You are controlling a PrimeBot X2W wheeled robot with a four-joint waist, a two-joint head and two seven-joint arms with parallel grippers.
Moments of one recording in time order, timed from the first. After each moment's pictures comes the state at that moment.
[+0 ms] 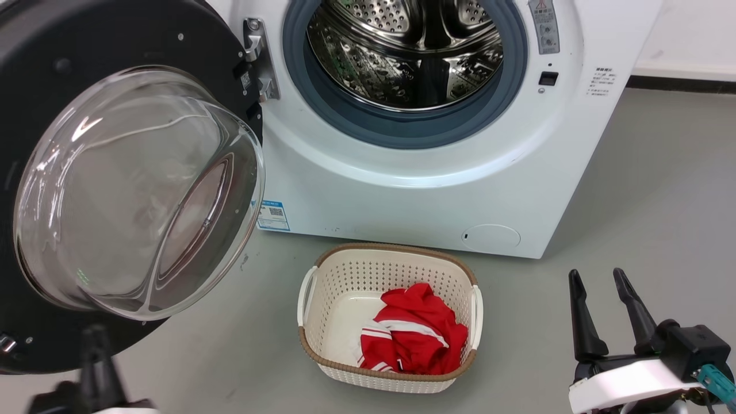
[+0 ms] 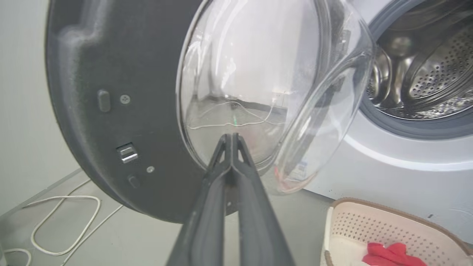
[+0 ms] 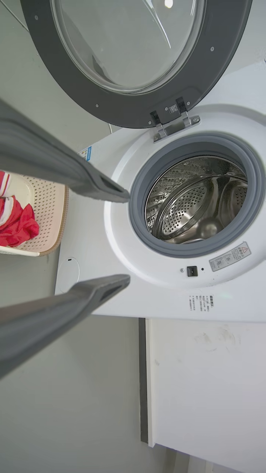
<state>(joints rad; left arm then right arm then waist) 0.12 0.11 0.25 0.07 -0.16 0.07 -0.26 0.01 -0.05 0.00 0.11 0.19 0.13 -0.25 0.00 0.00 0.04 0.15</state>
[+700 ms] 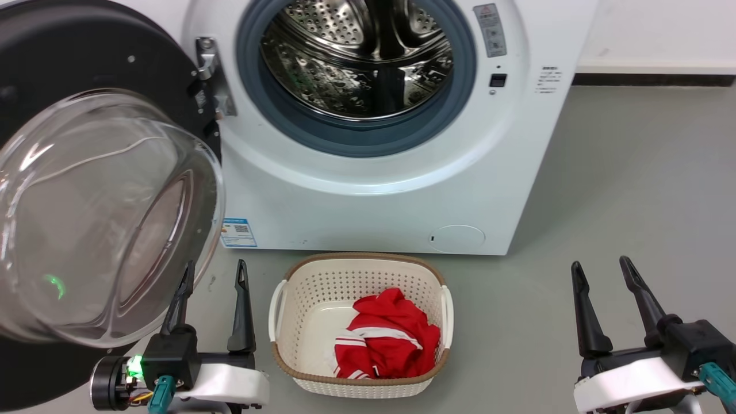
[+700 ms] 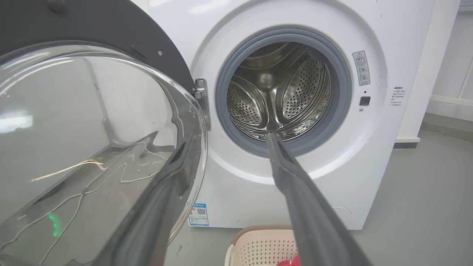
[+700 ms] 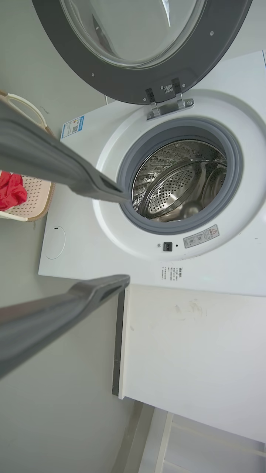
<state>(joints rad) 0.01 0.05 -0.04 0.01 -0.04 0.05 -0.26 0.03 -0.05 -0.01 0.00 0.07 0.13 -0.21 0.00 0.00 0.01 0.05</state>
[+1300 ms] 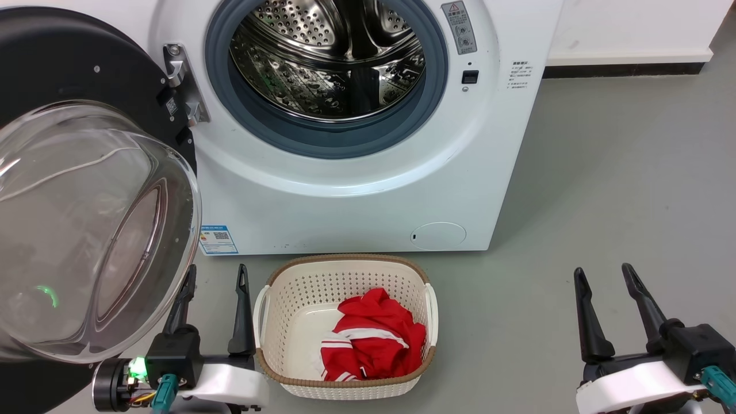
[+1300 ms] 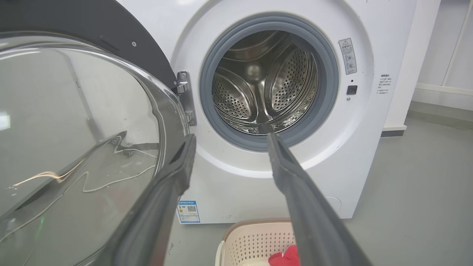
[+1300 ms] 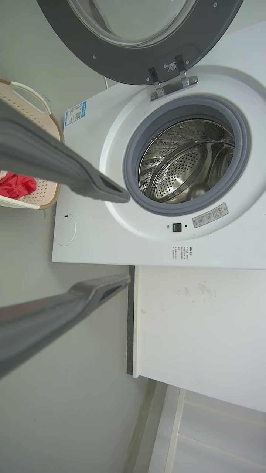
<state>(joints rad) 0.00 0.06 -0.04 0.05 -0.03 0.05 -0.26 0.05 -0.05 -0.02 0.00 0.08 0.13 -0.19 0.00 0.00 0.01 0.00</state>
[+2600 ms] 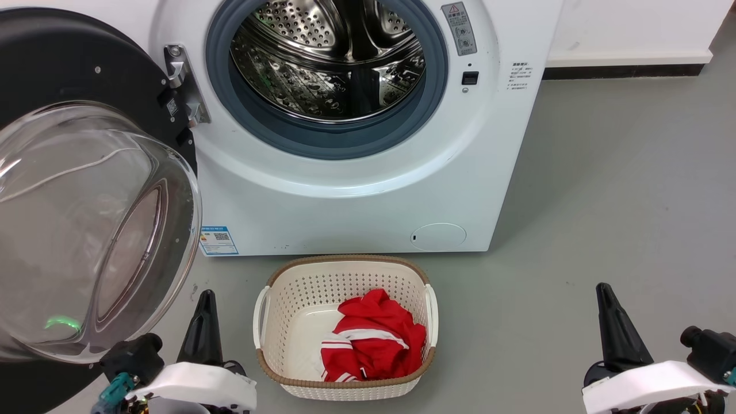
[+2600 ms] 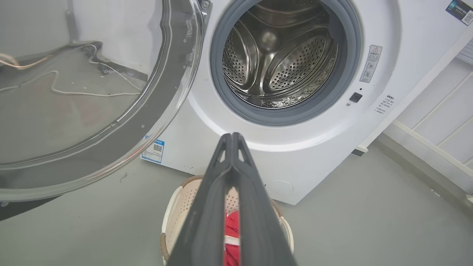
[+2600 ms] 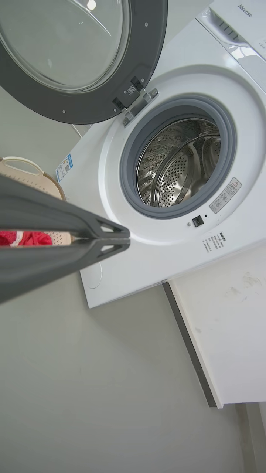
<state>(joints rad) 0.00 0.05 0.00 0.13 -0.42 0.00 -0.17 0.04 -0.06 -0.01 0.10 0.49 0.13 -0.14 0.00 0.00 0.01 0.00</state>
